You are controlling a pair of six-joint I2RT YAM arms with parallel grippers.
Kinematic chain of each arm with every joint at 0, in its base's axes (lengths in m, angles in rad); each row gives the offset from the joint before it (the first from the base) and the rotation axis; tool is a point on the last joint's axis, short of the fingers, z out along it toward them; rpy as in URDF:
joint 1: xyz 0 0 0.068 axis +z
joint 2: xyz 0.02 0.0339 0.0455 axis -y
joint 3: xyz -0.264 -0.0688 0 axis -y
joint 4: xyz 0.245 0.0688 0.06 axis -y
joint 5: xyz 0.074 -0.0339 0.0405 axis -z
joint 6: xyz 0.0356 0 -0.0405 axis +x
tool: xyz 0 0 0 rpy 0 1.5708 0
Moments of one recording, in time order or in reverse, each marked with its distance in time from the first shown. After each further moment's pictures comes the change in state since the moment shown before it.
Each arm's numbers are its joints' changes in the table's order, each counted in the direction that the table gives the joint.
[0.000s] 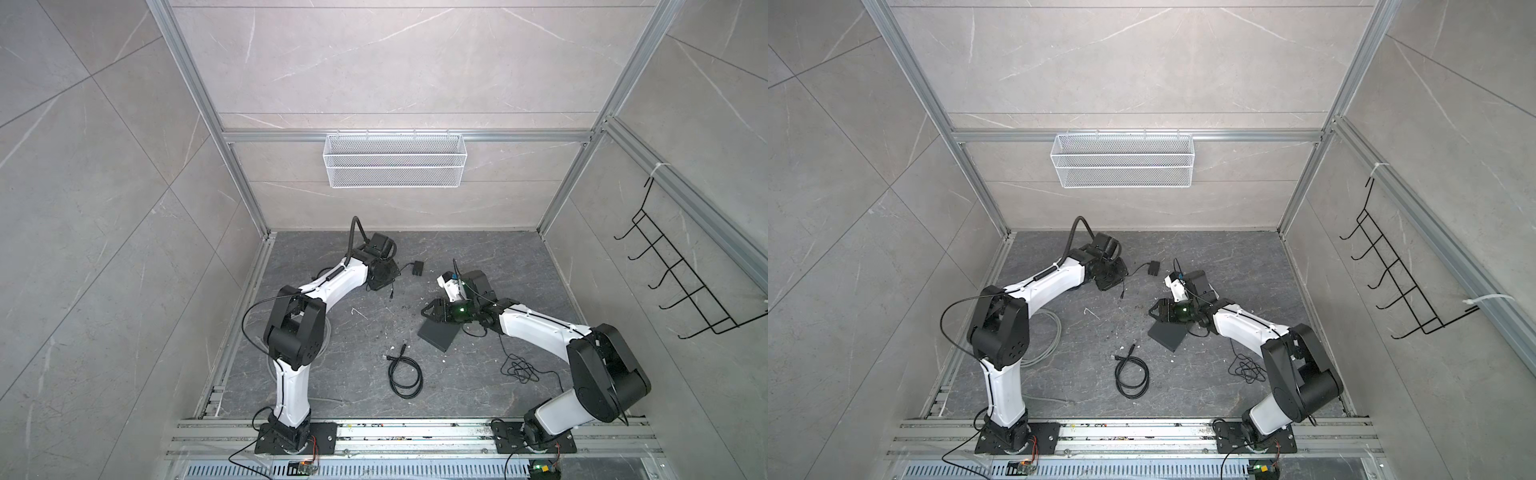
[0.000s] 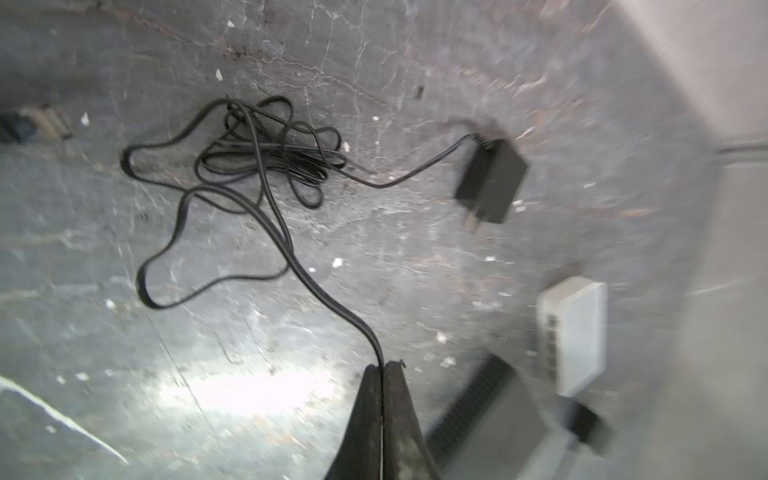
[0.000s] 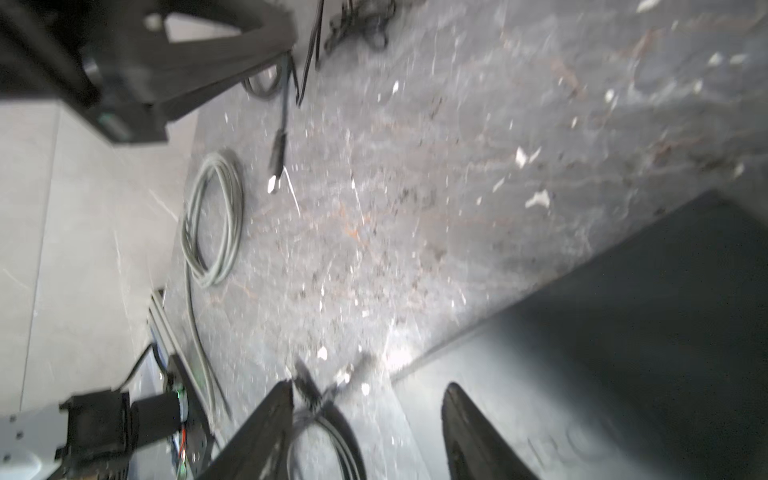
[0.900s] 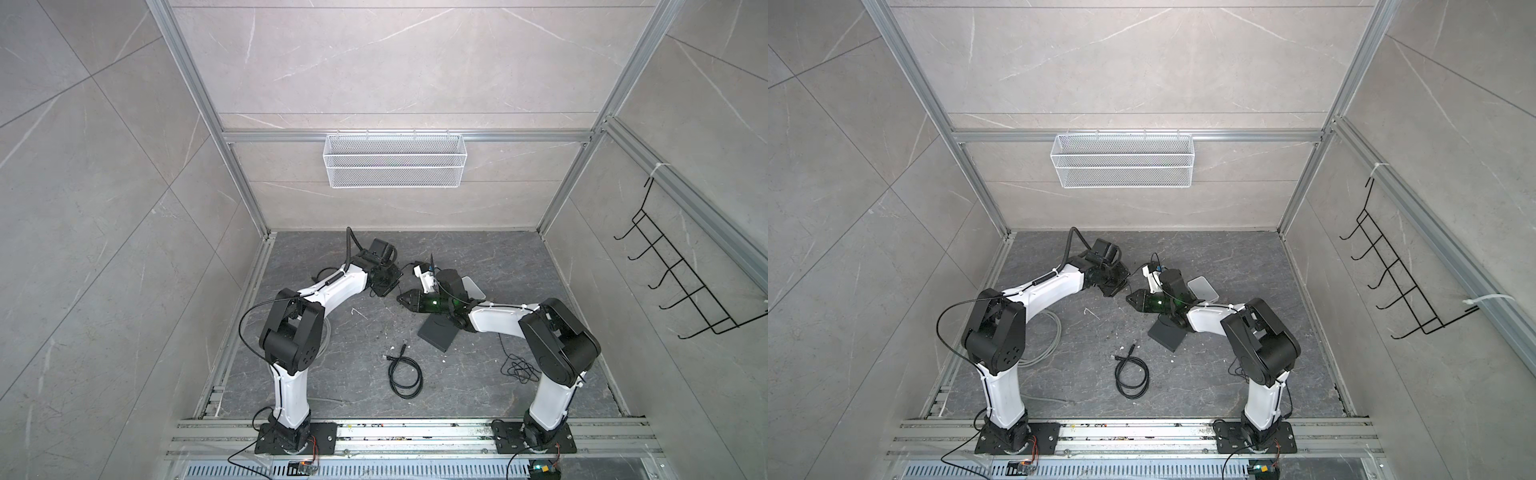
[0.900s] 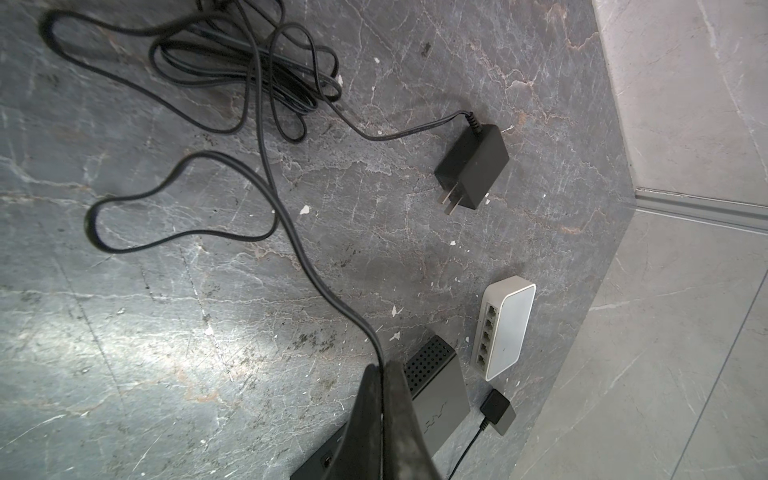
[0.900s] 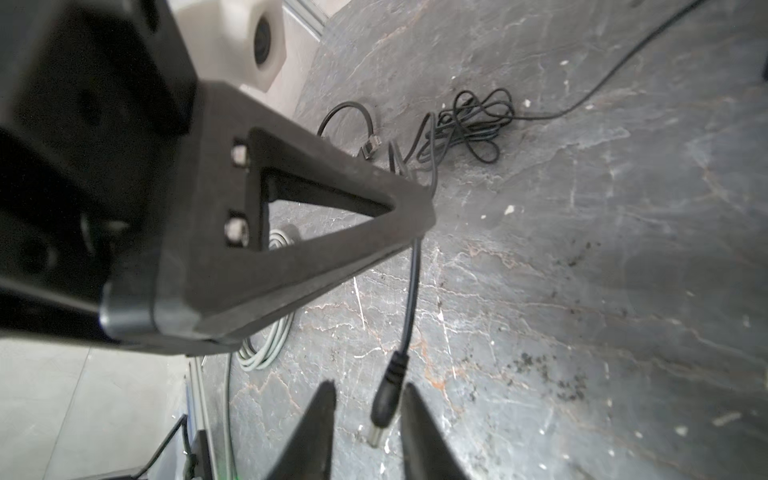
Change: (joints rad) left arm -0.014 0.024 -0.086 0.091 0.068 -0.233; right arm 0.122 -0.282 0.107 0.435 0.029 0.169
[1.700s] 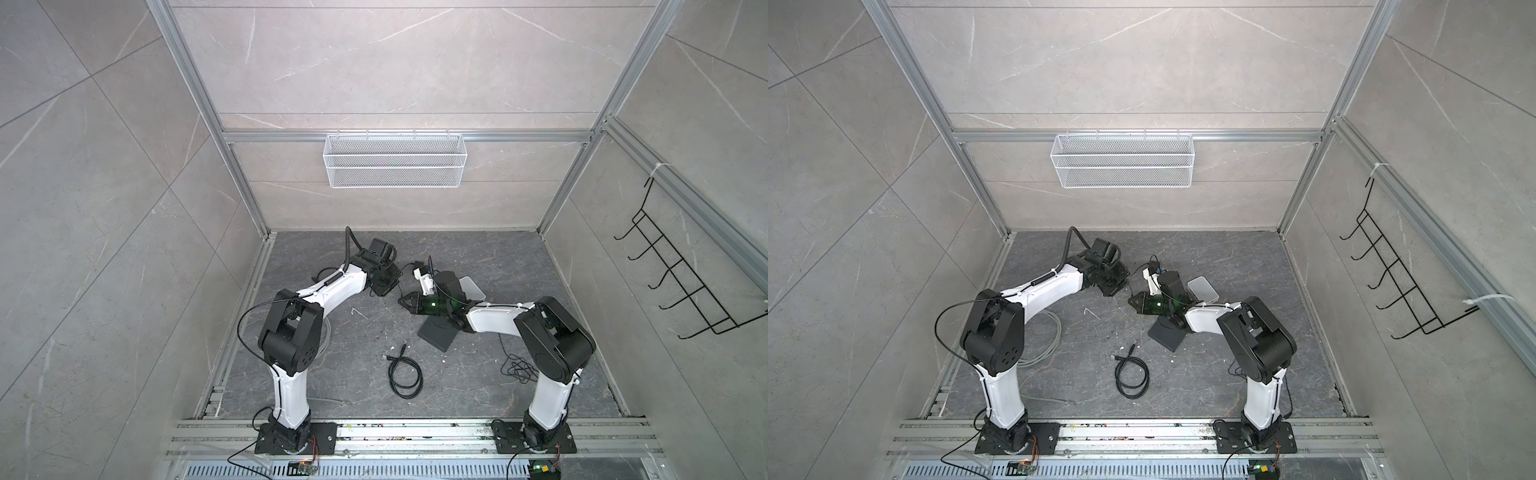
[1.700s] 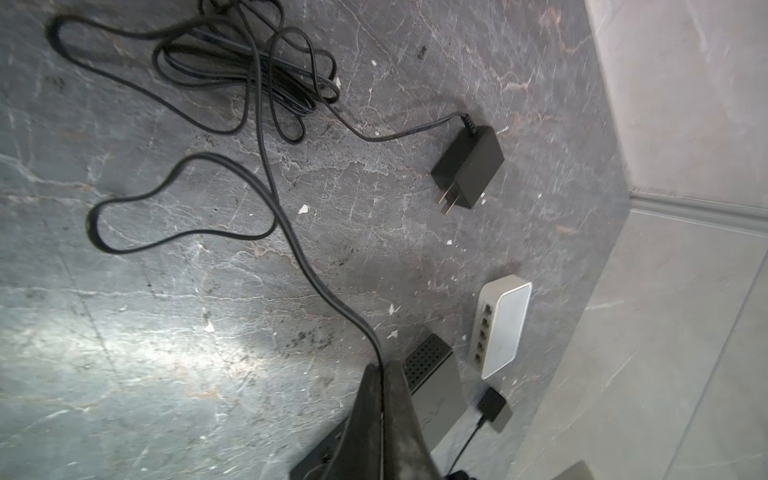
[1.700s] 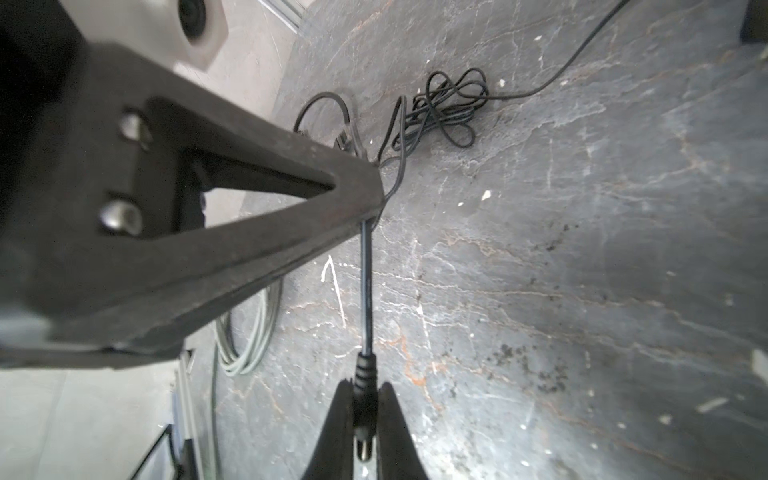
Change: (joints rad) left arm 0.005 0.009 -0.001 -0.006 0.002 0.008; right arm 0.003 -0.016 0.000 -0.040 0.034 -0.037
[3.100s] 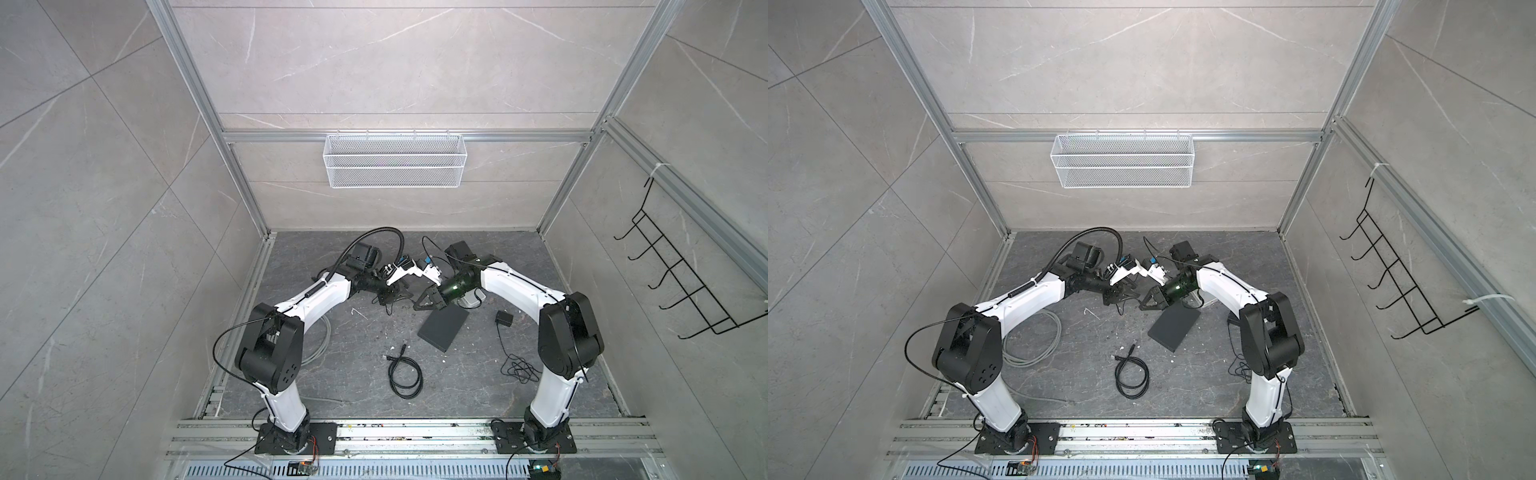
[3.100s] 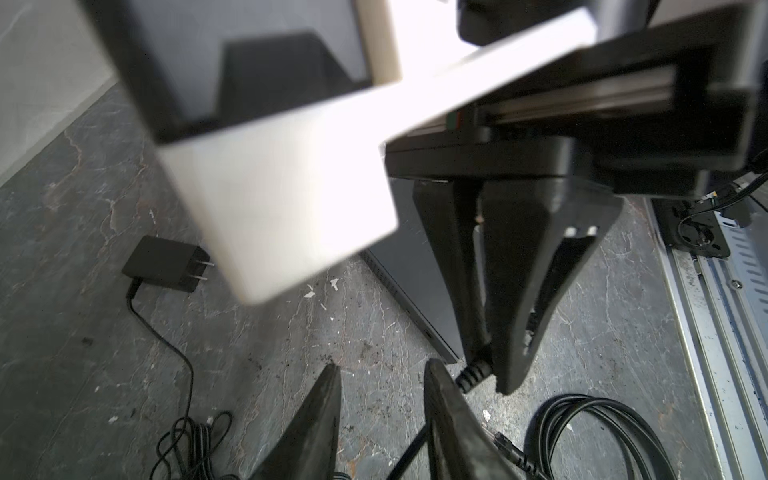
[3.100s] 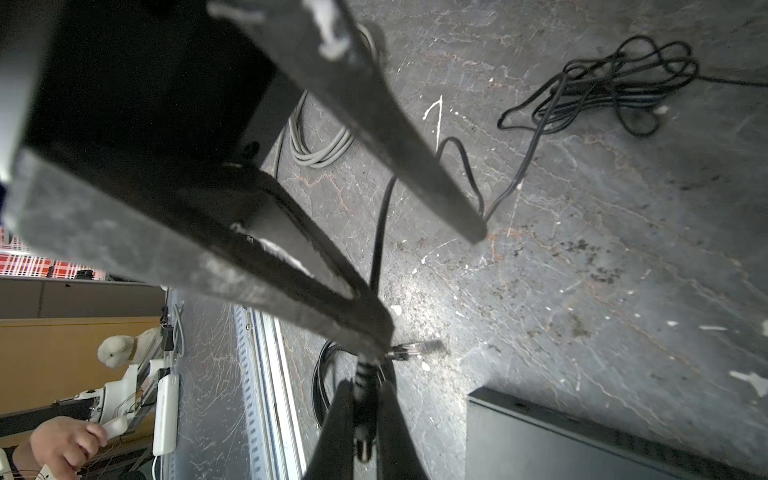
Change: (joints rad) left arm 0.050 0.159 -0.159 0.076 0.595 1.768; right arm -0.167 -0.014 0.507 -1.184 -0.468 -0.888
